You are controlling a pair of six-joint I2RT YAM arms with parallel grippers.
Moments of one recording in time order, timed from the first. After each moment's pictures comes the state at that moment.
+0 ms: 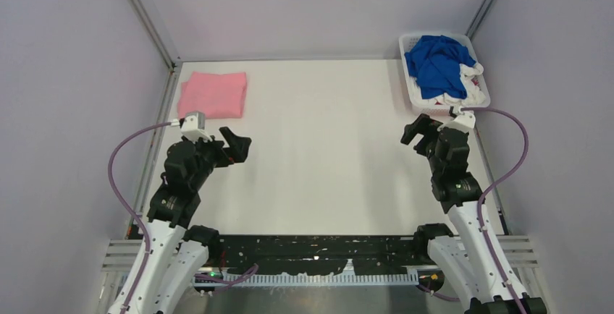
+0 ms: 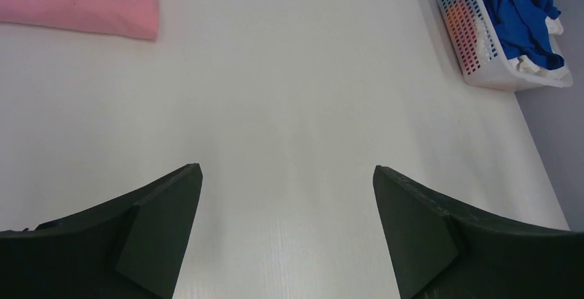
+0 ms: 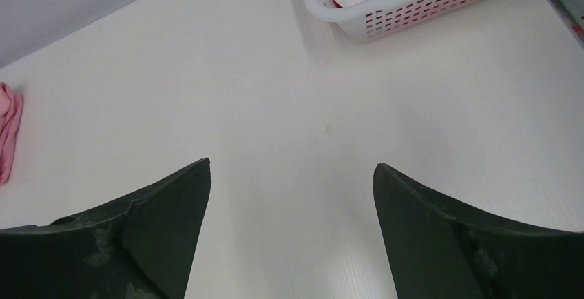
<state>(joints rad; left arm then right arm) -0.22 0.58 0.64 -0.34 0.07 -0.44 0.08 0.68 0.58 -0.20 0.18 0.41</state>
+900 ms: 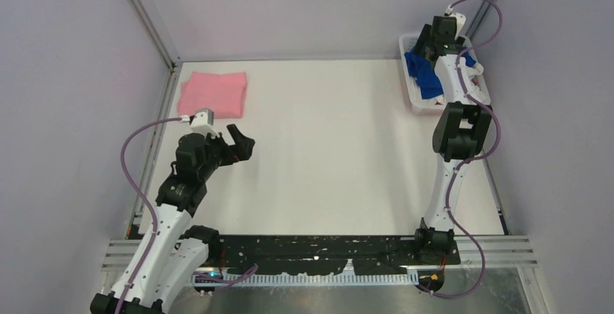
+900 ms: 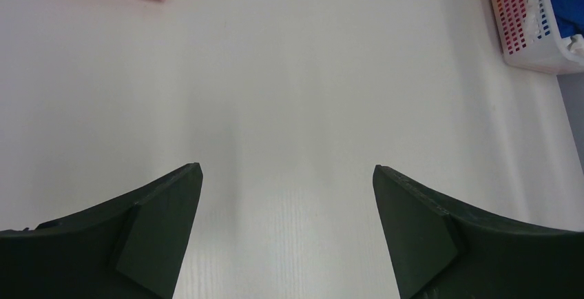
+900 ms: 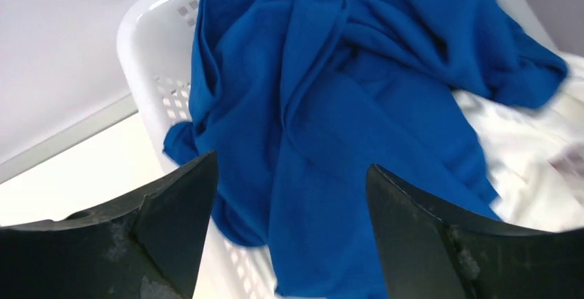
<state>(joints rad) -0.22 0.68 0.62 -0.31 0.05 -0.45 -0.09 2.20 2.08 -0.44 0.30 0.28</state>
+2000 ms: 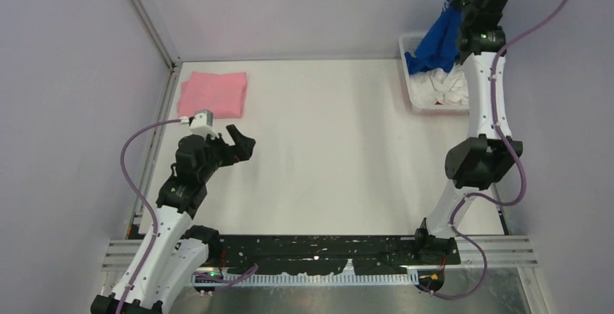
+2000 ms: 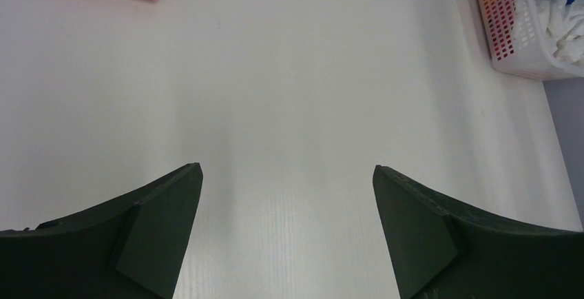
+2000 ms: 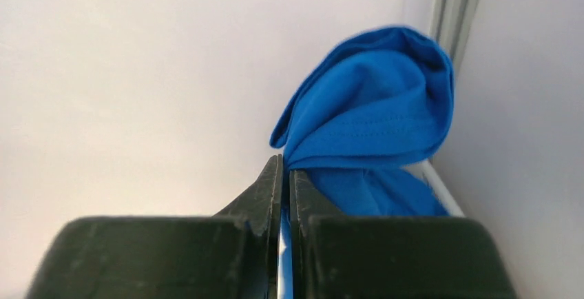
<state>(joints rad) -0.22 0.69 0.60 -0.28 0.06 -0.47 -0.11 1.95 2.15 -0.23 0.16 0.19</state>
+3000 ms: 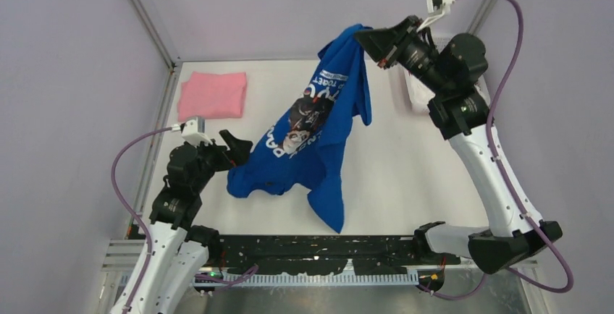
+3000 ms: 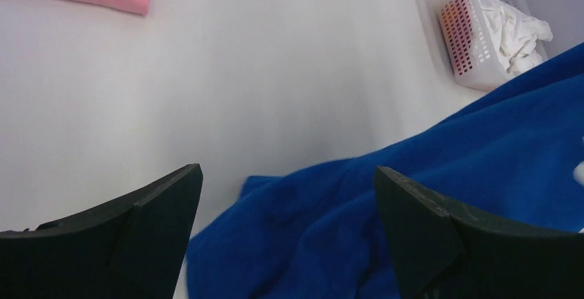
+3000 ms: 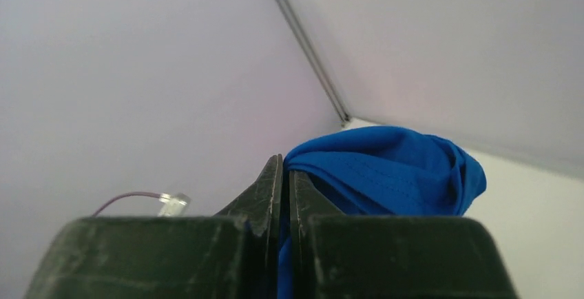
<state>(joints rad) -0.22 0.55 0.59 -0.33 0.07 -0.51 0.33 1.31 1.69 -0.05 -0.50 0.60</state>
